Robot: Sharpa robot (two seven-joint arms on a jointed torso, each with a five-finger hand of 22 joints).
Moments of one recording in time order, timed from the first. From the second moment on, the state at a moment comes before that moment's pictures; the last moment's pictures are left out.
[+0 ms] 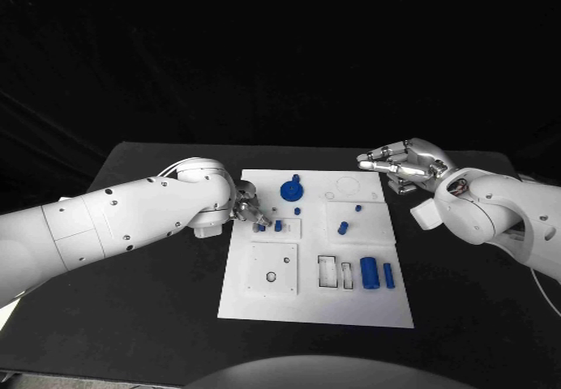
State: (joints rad) left arm 1.22 -0.65 -0.02 1.42 -1.16 0.22 -0.64; left_hand 0.95 -0.16 0.52 0.19 0.25 1.00 0.01 0.64 0.60 1.43 -0.05 1.30 1.26 1.47 -0.09 1.57 1.31 0.03 1.46 0.01 1.49 1.31; right arm 1.15 -0.95 0.02 1.48 -0.50 -0.23 0.21; right_hand 1.23 -0.02 0.11 -0.03 0.26 0.99 0.15 0.13 0.08 1.47 0.06 1.57 1.31 1.47 -0.01 1.57 1.31 0.04 1.47 0.09 1.50 1.31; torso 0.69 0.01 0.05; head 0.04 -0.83
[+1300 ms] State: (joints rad) left arm 1.22 -0.70 -0.01 1.42 -0.88 -0.11 -0.28; left_hand 1.38 -0.09 0.12 0.19 0.24 0.72 0.17 0.48 0.41 0.80 0.11 0.66 0.62 1.08 0.04 0.88 0.82 0.17 1.09 0.13 0.53 0.65; right arm 1.15 -0.94 0.02 1.47 -0.50 -0.23 0.21; right_hand 1.23 -0.02 0.11 -0.04 0.26 0.99 0.15 0.13 0.08 1.47 0.06 1.57 1.31 1.47 -0.01 1.57 1.31 0.04 1.47 0.09 1.50 1.31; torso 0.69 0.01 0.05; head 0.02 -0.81
